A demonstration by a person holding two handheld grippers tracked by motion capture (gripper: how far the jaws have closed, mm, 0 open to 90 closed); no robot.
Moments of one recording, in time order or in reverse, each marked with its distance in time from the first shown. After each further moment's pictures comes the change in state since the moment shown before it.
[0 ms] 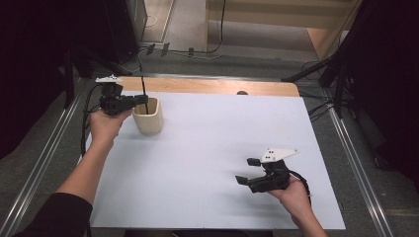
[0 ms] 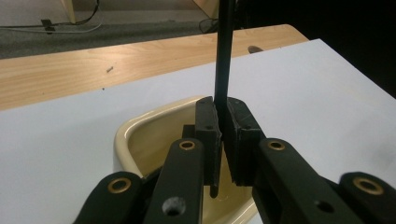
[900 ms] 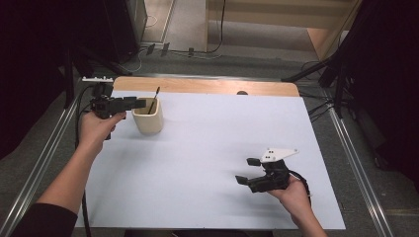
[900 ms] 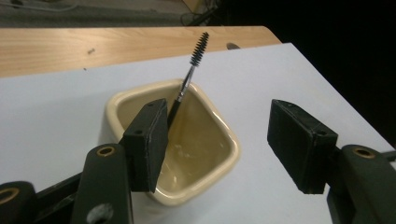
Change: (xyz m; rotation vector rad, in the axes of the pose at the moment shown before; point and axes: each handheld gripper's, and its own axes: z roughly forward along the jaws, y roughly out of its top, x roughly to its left) left arm 0.002 0.000 -0.027 0.037 -0.107 -0.097; right arm 0.000 0.000 0.000 -0.003 0.002 -0.001
